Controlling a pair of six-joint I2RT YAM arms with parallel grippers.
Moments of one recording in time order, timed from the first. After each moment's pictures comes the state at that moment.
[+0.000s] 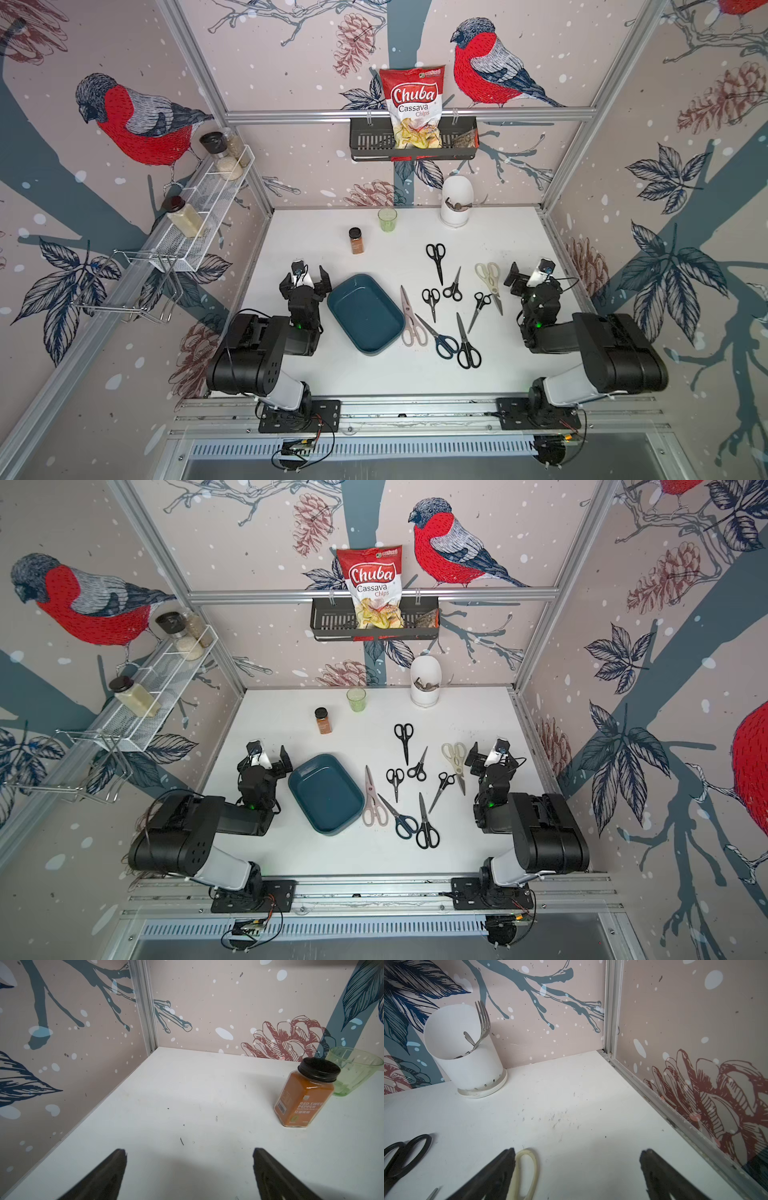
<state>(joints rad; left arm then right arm) -0.08 1.53 0.24 1.13 -0.33 -0.04 0.03 1.51 0.22 1.15 0.23 0.08</state>
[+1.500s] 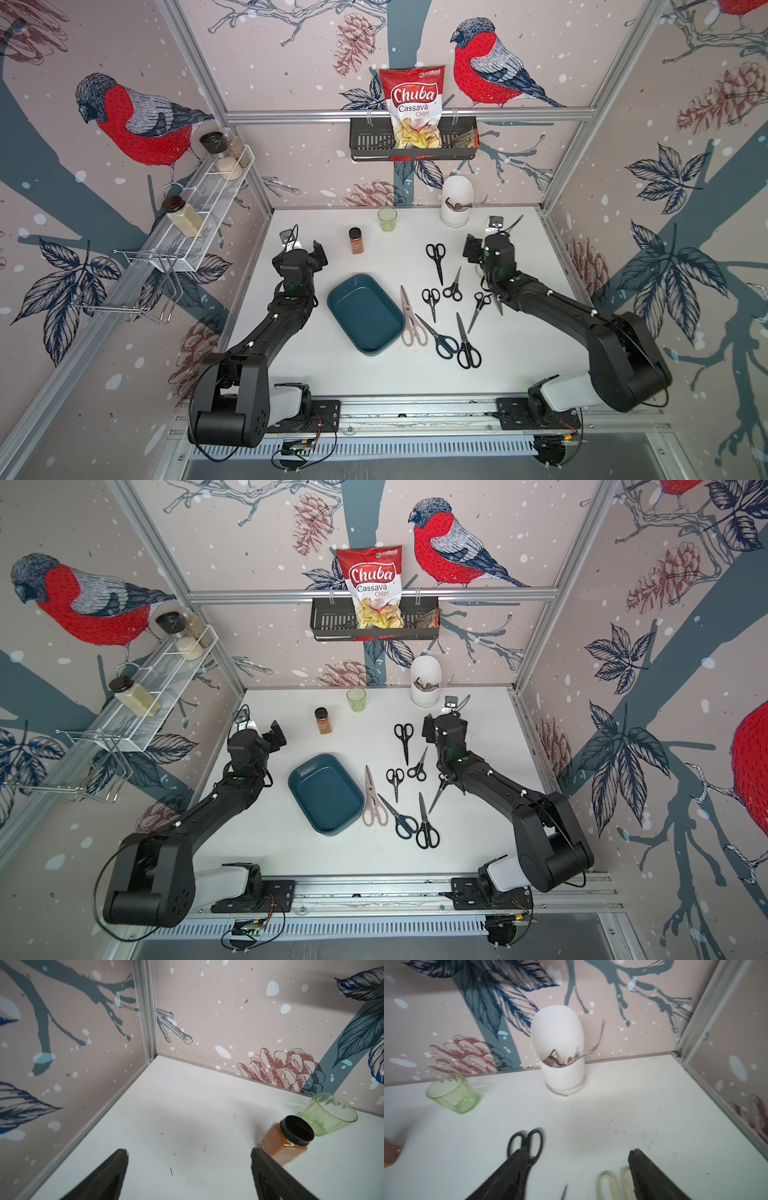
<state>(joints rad) -0.06 1.24 0.61 0.32 -0.32 -0.26 0.54 1.49 0.92 0.12 0.42 0.22</state>
